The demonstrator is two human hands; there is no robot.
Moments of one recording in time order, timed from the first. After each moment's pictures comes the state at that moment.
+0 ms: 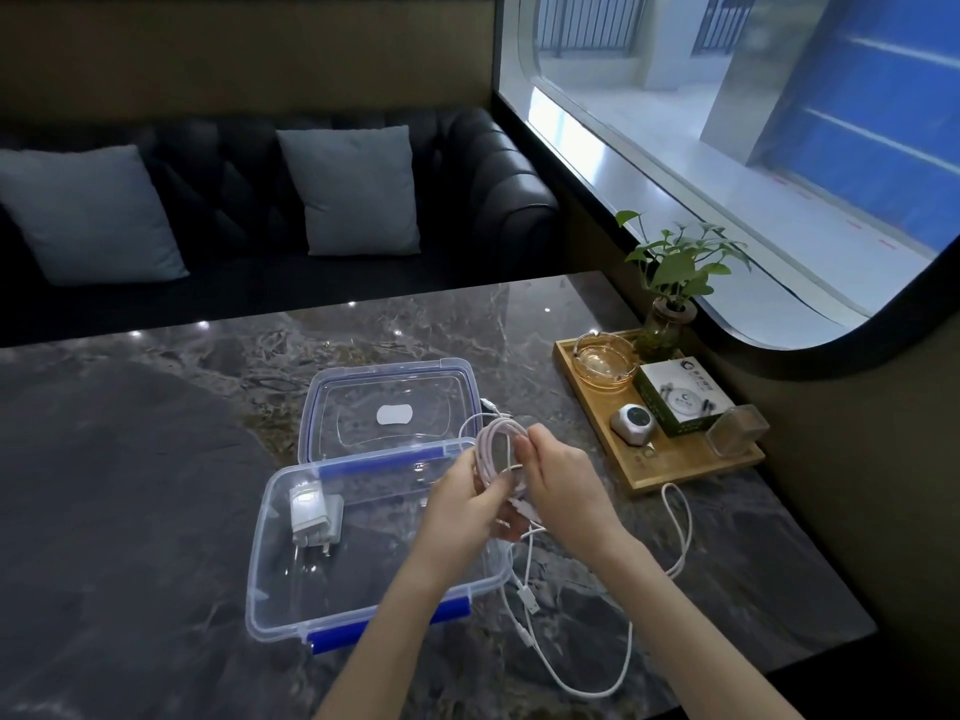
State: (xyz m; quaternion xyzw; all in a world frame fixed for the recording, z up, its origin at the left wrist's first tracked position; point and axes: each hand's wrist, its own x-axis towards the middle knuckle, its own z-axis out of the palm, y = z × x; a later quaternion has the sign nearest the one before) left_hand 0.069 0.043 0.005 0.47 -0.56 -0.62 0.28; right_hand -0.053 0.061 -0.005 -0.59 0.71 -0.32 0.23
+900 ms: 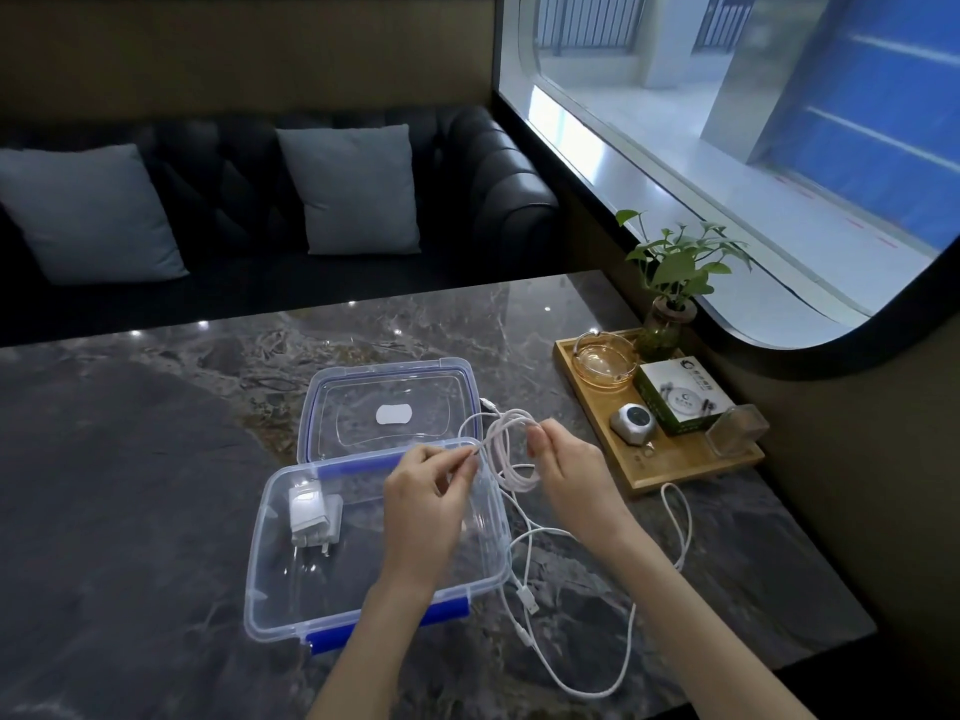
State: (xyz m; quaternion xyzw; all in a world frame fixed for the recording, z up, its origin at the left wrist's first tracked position) left_hand 0.084 0.037 -0.006 0.53 -0.68 -0.31 0.41; right_hand -0.064 0.059 -0.004 -0.57 0.68 -0.38 0.27
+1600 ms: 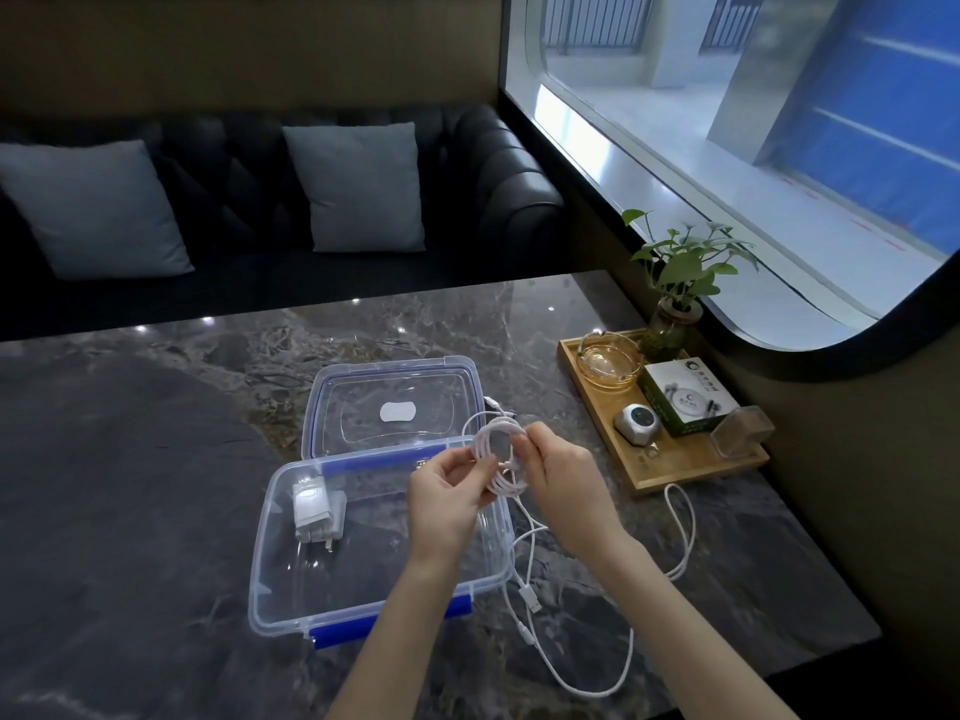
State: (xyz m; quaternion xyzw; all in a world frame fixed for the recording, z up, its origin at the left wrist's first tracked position) left_hand 0.067 0.039 -0.005 0.52 -0.40 -0.62 0.42; right_hand -0.052 0.058 -0.010 -0.61 0.70 -0.33 0.19
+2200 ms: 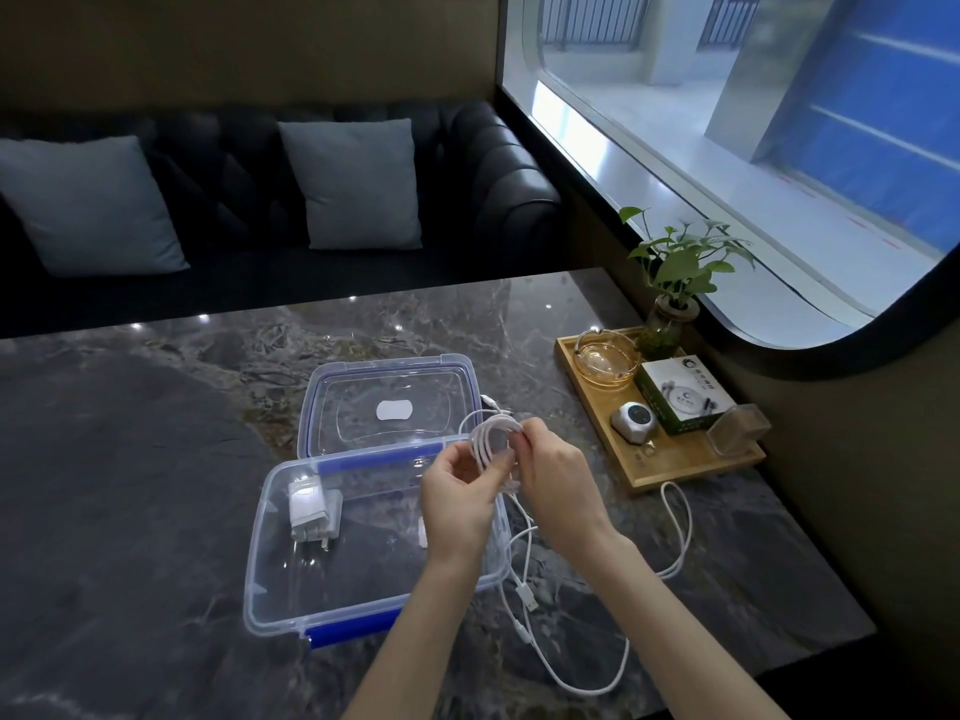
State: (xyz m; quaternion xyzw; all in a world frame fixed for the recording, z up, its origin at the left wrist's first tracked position) left_hand 0.050 0.044 -0.006 0.54 -0.41 -0.58 0.45; right_hand -0.048 0.055 -0.014 -0.62 0.69 -0.34 0.16
